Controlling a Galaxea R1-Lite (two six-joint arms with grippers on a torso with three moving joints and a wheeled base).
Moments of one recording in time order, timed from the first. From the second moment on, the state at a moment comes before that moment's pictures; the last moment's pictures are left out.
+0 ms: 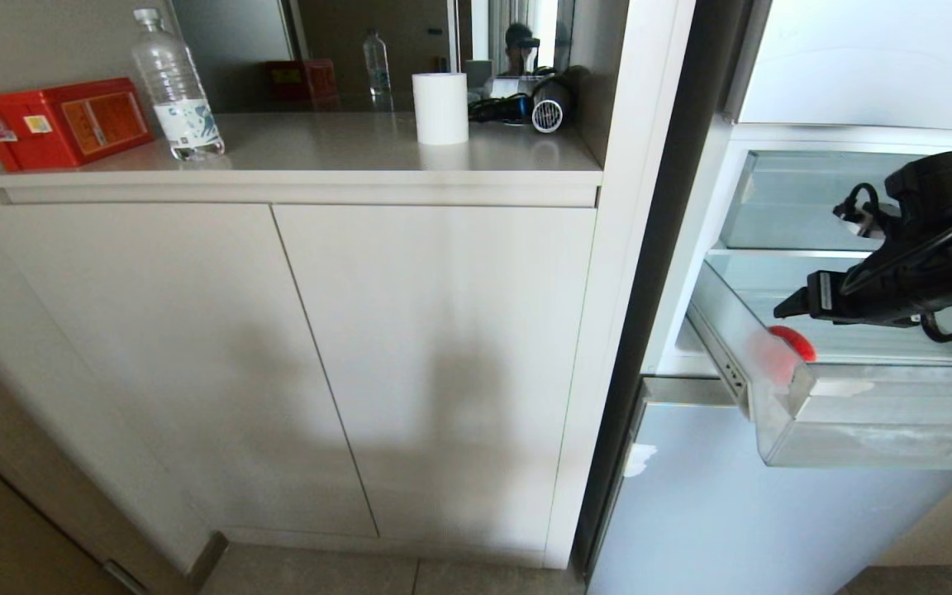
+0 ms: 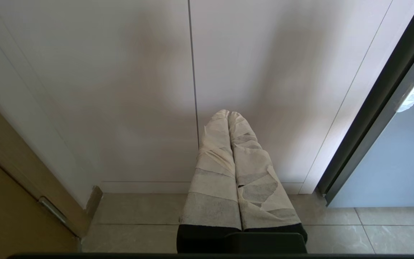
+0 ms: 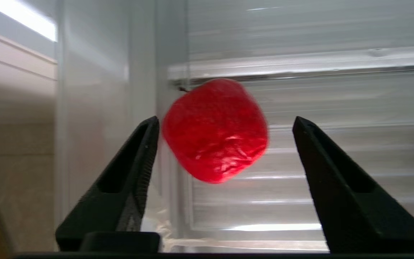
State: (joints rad) left arm 0.00 0.00 0.00 0.01 0.00 0.02; right arm -0.12 1.91 -1.58 0.39 0.06 0.08
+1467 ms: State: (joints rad) left arm 0.00 0.00 0.00 0.01 0.00 0.02; right arm -0.13 2.02 -1.61 0.47 0.10 0.08
